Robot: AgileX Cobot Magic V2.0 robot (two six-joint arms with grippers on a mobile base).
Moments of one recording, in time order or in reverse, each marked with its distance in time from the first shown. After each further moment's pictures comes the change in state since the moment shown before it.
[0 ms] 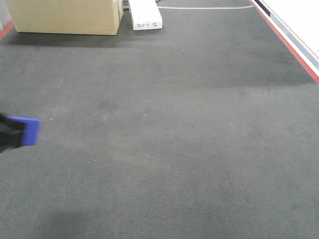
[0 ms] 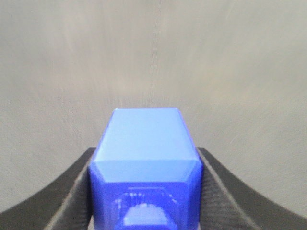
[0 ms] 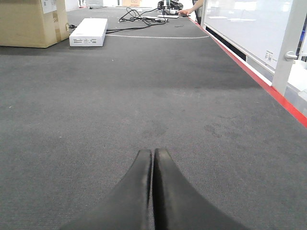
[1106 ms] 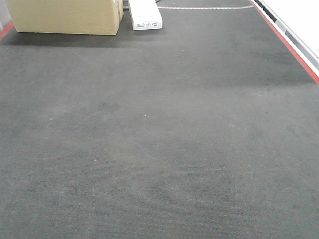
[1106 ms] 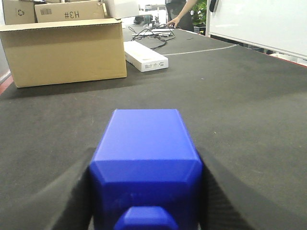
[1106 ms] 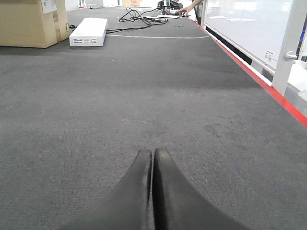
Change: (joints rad) left arm 0.000 -0.852 0.614 0.106 -0.399 0.000; right arm 0.000 0.000 0.000 0.000 0.000 0.000
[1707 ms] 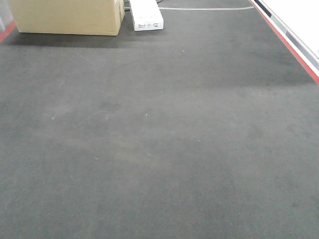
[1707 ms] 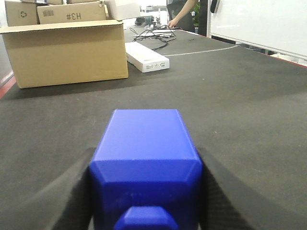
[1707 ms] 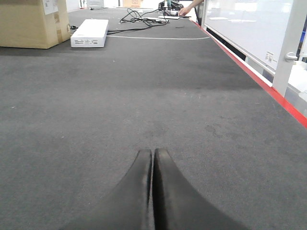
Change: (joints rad) left arm 0.000 0.000 0.000 0.003 0.000 0.000; right arm 0.000 0.000 0.000 0.000 0.000 0.000
